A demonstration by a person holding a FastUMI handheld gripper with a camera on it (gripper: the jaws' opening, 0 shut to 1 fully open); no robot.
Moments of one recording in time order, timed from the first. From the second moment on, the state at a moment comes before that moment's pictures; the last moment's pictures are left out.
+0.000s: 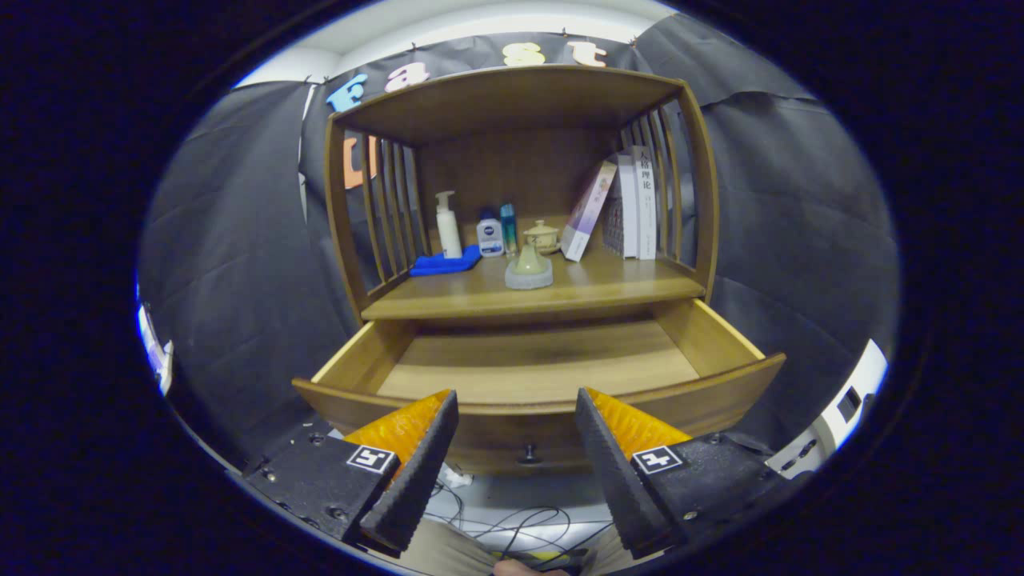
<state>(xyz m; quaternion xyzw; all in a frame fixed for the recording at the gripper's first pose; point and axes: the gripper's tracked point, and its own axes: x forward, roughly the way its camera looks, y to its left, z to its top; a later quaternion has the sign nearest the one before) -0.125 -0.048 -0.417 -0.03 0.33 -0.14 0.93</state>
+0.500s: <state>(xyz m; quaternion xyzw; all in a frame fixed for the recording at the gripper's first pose) -0.142 -0.060 -0.476 -0.05 0.35 -0.15 0.92</state>
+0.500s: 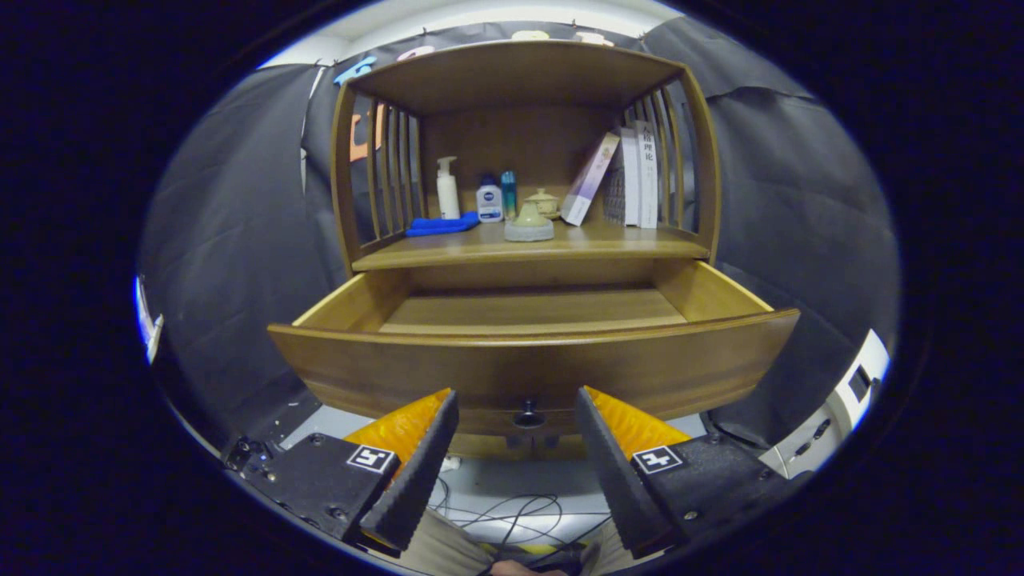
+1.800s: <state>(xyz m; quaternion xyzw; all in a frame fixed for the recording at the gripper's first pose) -0.093 -0.083 -0.510 -0.08 0.31 -0.16 0.93</state>
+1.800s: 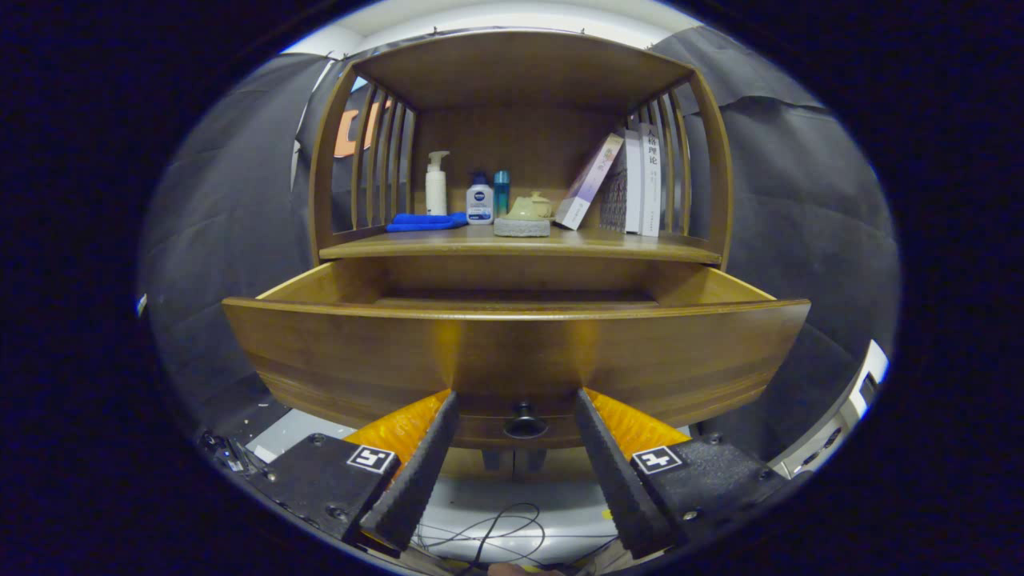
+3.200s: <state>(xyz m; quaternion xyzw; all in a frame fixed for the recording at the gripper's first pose) 0.040 -0.120 -0.539 -0.08 0.32 -0.17 0.93</state>
